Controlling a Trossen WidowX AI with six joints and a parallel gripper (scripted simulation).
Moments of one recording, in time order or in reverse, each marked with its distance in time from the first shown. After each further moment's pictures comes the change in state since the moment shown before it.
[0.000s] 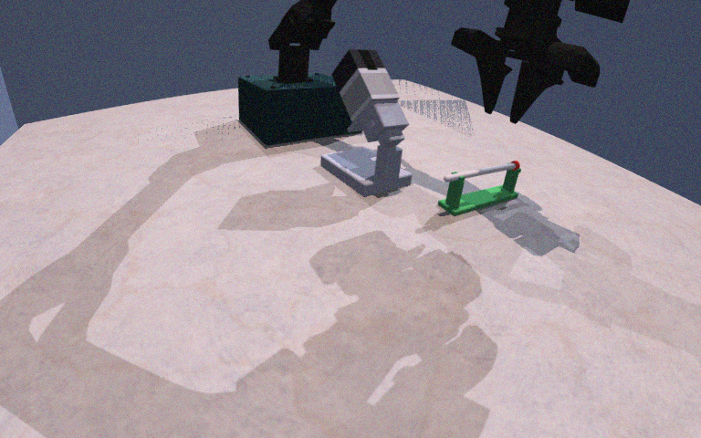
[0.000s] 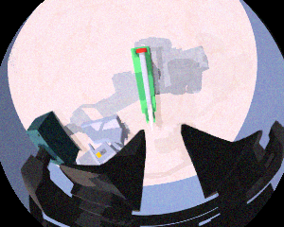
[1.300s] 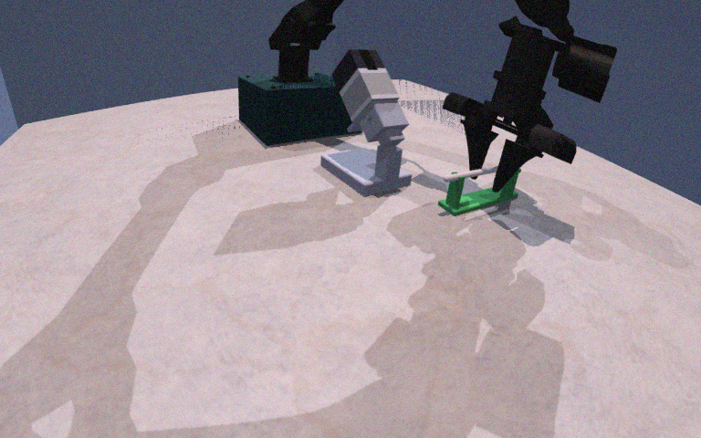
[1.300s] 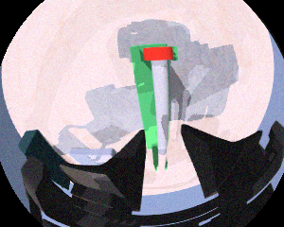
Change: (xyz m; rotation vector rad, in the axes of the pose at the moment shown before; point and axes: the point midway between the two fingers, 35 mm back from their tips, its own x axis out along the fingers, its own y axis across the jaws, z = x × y) arm 0.089 0.006 0.026 -0.016 0.005 0.010
